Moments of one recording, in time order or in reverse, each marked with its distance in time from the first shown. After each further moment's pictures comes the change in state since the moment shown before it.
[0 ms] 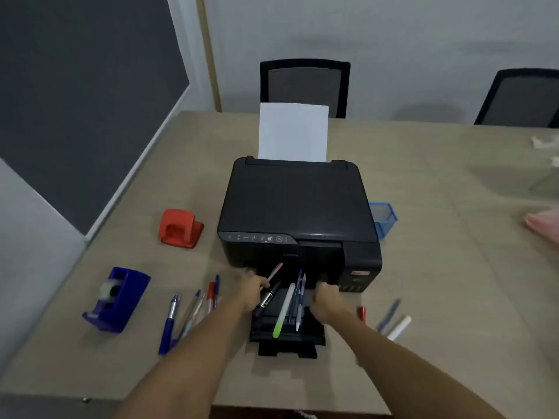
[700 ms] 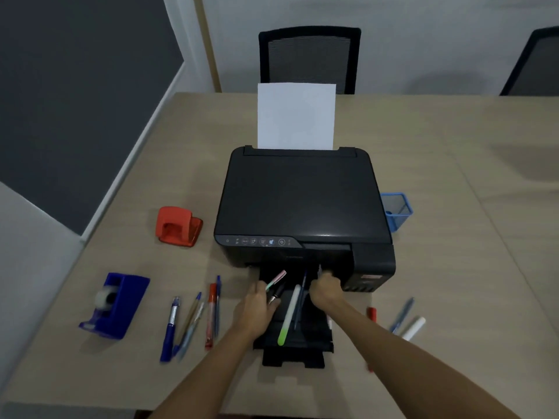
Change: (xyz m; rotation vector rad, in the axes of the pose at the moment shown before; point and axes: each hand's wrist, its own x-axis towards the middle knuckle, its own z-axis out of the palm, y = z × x) left_hand -0.001 0.005 0.035 -0.096 0.195 -0.105; right_hand 0.064 -0.011 0.005 0.242 -0.062 0.207
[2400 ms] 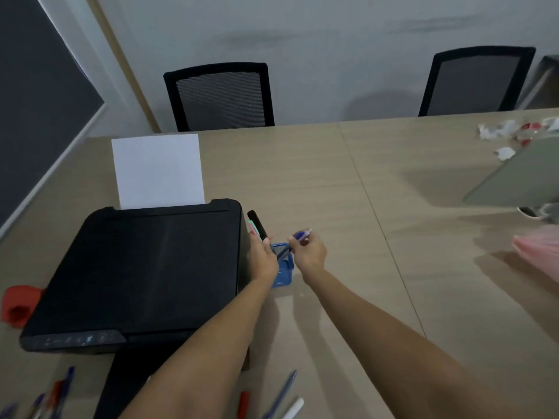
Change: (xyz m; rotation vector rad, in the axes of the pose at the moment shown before) left_hand 0.169 0.380 0.044 -0.660 0.315 -0.074; right_hand 0.167 0.073 -0.276 0.717 0.371 -0.191
